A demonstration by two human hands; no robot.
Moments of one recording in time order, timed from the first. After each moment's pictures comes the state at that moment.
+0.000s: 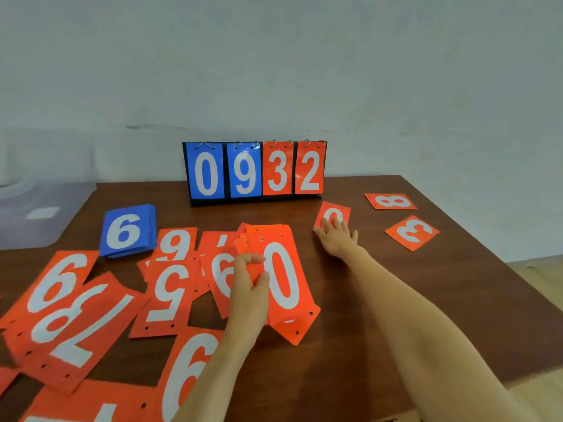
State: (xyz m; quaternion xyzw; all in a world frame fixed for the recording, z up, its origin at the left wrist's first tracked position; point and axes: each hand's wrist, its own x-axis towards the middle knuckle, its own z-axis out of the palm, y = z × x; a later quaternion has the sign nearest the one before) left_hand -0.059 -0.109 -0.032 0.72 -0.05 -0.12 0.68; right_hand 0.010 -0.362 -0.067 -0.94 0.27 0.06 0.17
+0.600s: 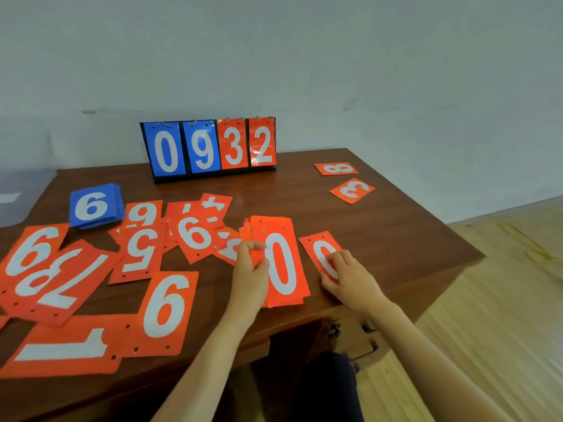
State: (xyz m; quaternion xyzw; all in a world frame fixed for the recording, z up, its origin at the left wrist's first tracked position) left_hand -0.166 -0.116 -0.034 0.73 -0.11 -0.18 0.65; right_hand -0.258 -0.293 -0.062 -0.96 0.24 -0.01 0.14
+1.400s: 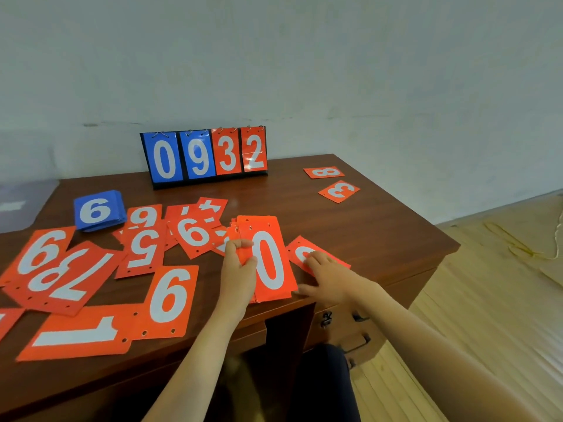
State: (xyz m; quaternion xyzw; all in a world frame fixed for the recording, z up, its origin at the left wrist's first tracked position) left_hand -0.181 -0.092 -0.028 0.71 -0.11 -0.17 0.67; right_hand -0.267 -0.268 -0.043 -0.98 0.15 0.10 0.11
